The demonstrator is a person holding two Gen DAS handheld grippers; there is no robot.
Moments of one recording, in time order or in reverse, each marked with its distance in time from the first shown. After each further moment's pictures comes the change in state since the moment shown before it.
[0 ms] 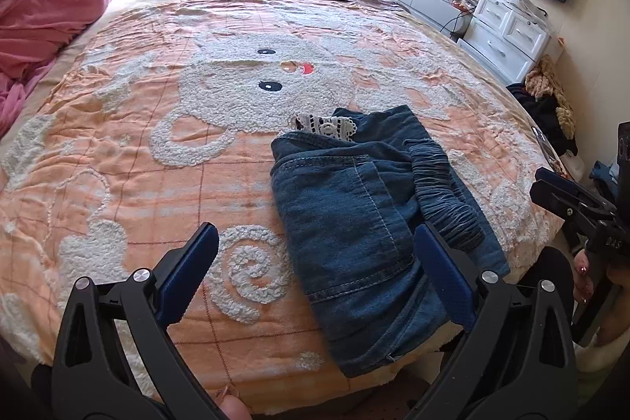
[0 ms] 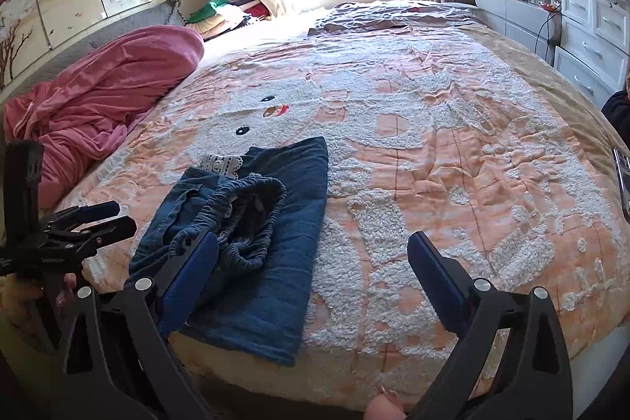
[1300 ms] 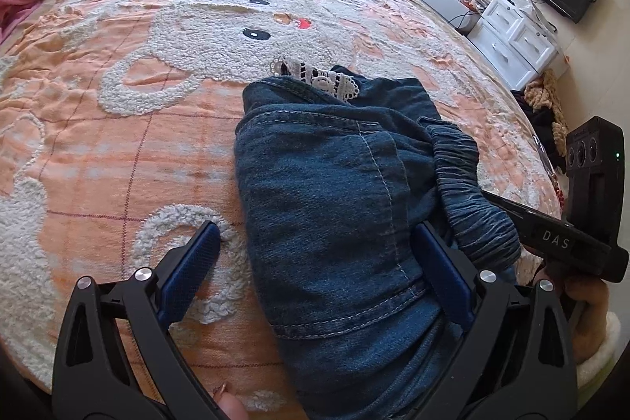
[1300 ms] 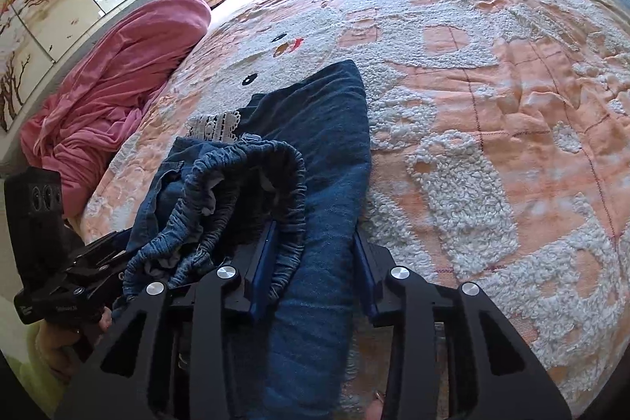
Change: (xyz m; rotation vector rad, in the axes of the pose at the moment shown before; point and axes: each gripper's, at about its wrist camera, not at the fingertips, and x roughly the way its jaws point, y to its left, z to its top) left arm 0.055 -0.001 -0.008 -0.121 0.083 -0.093; right arm 0.092 -0.004 -0.004 0.126 0.192 0.194
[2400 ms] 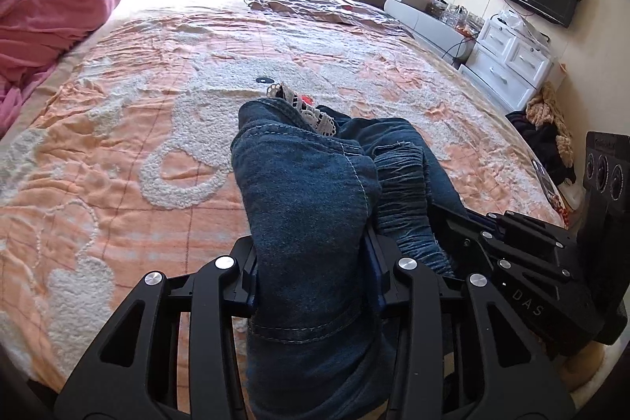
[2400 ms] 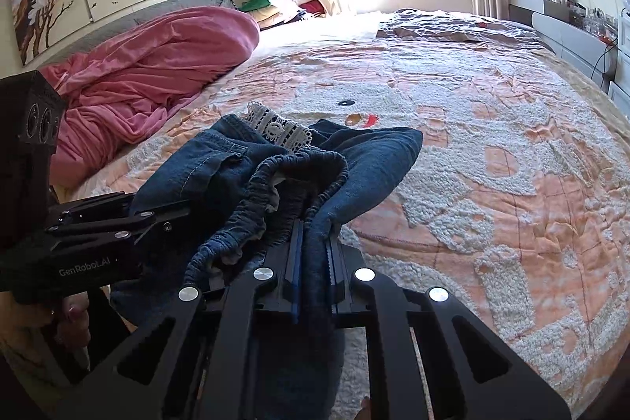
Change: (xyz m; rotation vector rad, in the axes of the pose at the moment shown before) left arm -0.051 -0.009 0.038 0.081 -0.168 0.074; right arm -0.017 0.093 0.018 -0.280 -0.190 -0.057
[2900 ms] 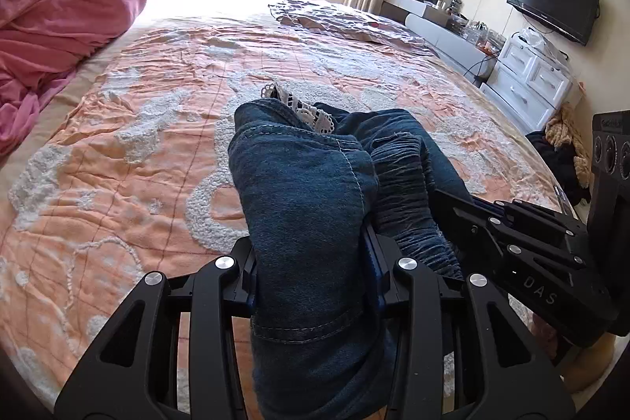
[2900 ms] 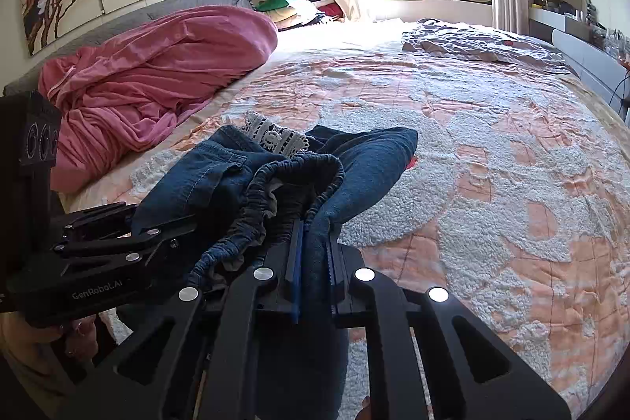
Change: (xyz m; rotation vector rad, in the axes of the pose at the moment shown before) left arm 0.004 0.047 0.028 -0.030 -0.040 0.054; right arm 0.045 0.028 0.051 -0.055 -0.002 0.027
